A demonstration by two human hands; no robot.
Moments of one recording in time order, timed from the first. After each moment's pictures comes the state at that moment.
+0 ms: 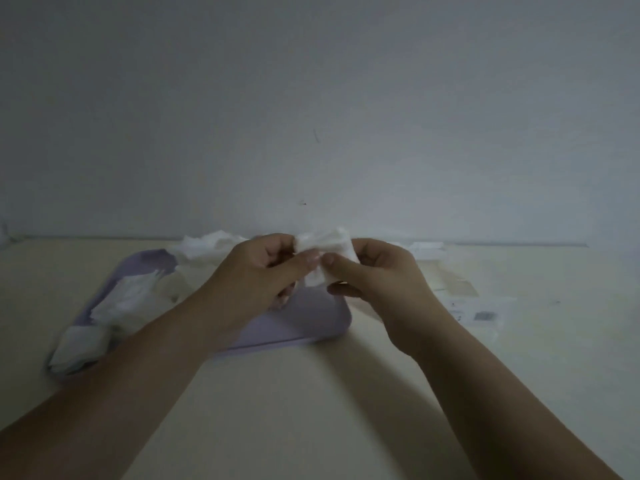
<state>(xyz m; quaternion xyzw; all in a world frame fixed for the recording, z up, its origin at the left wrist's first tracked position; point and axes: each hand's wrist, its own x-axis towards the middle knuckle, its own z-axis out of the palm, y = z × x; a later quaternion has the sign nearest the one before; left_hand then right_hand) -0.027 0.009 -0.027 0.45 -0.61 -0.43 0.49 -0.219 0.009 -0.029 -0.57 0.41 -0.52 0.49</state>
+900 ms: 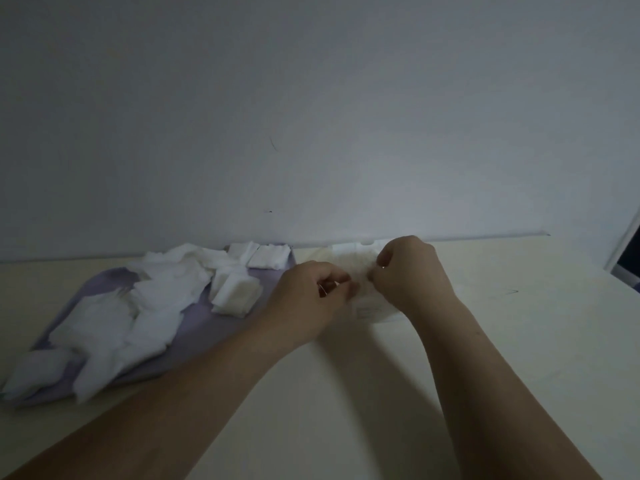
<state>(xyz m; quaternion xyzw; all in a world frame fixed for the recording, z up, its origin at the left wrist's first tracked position) -0.134 -0.015 -0.062 0.52 -0.70 -0.27 0.41 -0.302 -0.022 -0.027 -0.61 0.72 -0.32 0.10</state>
